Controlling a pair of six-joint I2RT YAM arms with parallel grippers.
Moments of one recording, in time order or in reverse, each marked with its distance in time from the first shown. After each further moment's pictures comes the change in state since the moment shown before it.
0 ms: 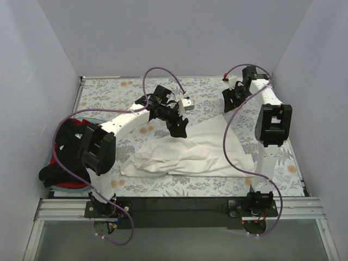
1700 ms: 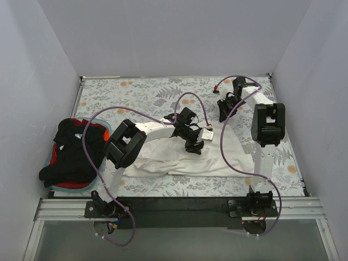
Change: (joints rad) left arm -0.211 0.262 -0.033 0.229 0.034 0.378; right arm 0.080 0.033 -0.140 0.072 -0.054 -0.082
